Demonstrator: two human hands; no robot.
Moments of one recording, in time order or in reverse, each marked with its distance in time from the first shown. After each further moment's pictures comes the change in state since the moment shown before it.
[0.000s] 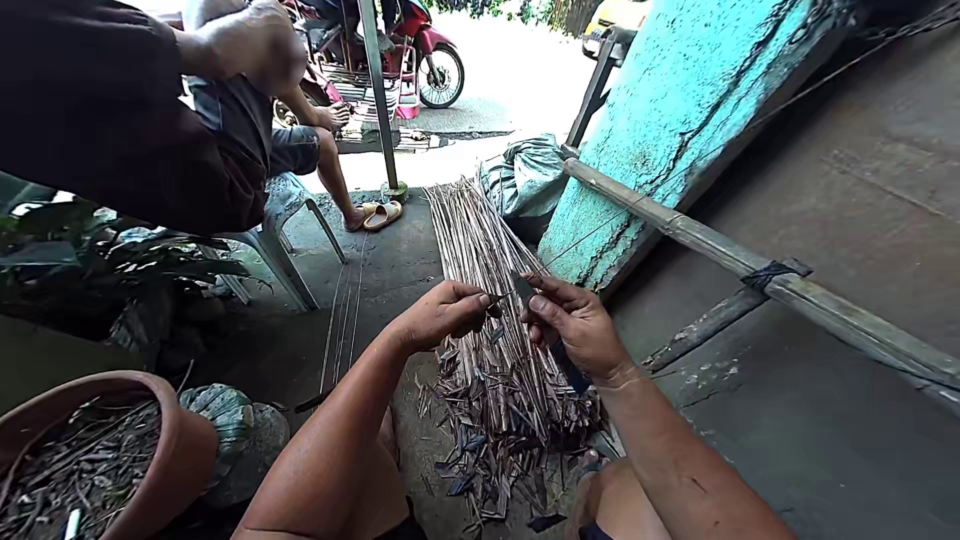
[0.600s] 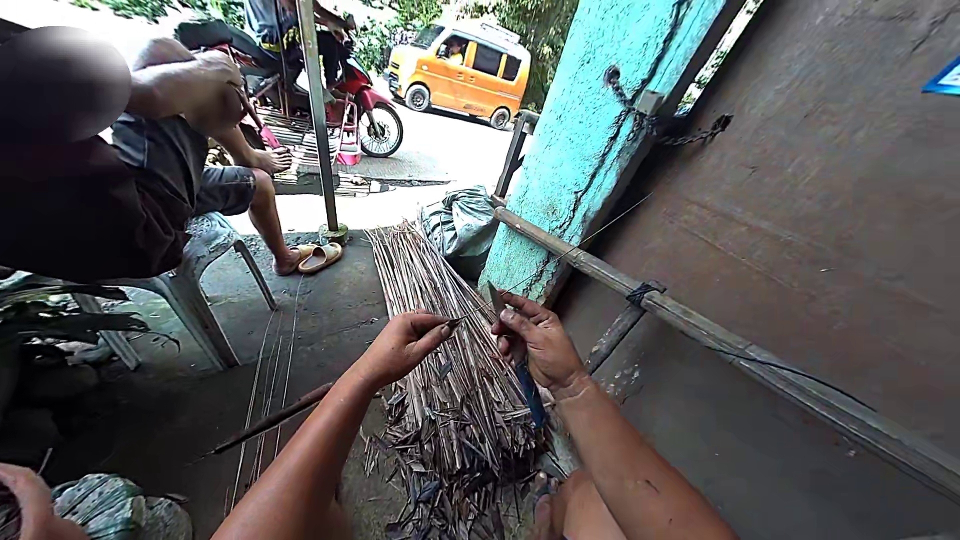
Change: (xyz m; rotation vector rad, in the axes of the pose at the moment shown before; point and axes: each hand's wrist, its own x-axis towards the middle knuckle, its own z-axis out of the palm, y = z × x) left_hand 0.000 0.000 0.015 0.290 0.216 0.233; right_hand -0.017 -0.046 0.011 0.038 0.300 0.126
